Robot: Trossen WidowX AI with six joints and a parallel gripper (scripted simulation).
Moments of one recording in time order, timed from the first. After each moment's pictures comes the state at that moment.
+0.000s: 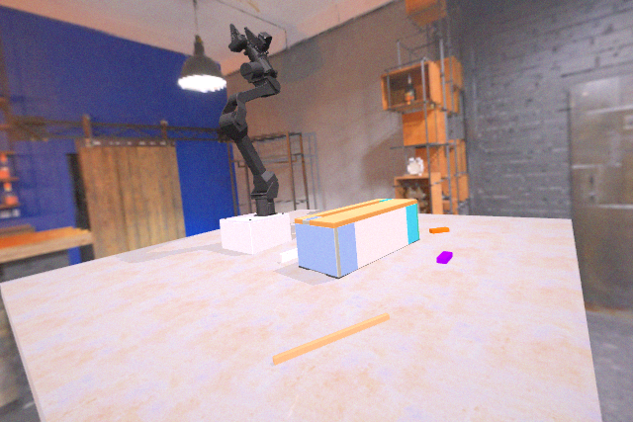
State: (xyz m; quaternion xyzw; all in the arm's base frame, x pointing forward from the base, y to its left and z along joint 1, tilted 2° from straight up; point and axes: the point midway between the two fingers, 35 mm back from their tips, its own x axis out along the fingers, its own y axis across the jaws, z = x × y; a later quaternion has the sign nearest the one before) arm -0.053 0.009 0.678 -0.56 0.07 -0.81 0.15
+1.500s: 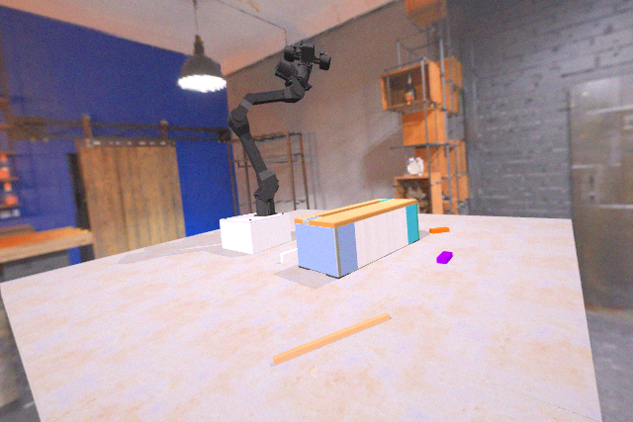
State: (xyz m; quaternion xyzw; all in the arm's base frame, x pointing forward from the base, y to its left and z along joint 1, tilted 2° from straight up) arm 0.084 0.228 0.649 -0.55 0.14 -0.69 -0.44
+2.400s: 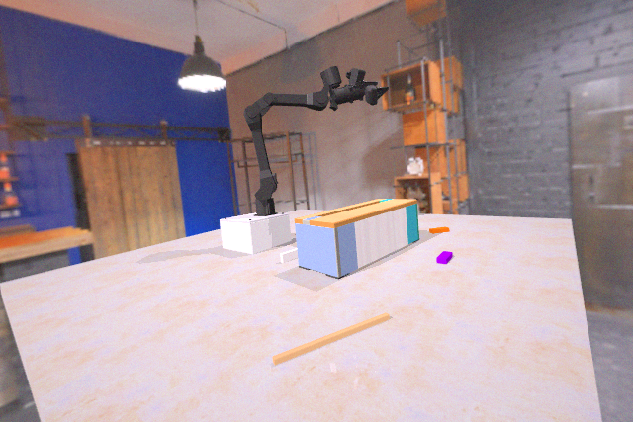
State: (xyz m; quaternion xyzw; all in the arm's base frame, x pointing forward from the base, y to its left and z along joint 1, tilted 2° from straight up) arm 0.316 0.305 0.461 -0.29 0.00 -0.42 -0.86
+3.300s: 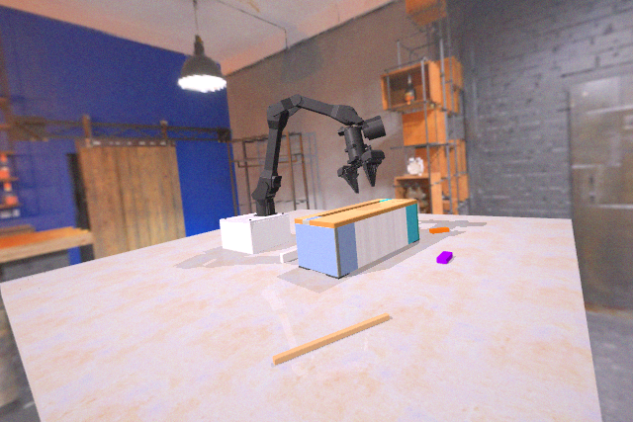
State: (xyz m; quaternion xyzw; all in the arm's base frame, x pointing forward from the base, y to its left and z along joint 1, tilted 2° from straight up) arm 0.355 0.098 0.116 0.46 -0.54 -0.29 -0.64
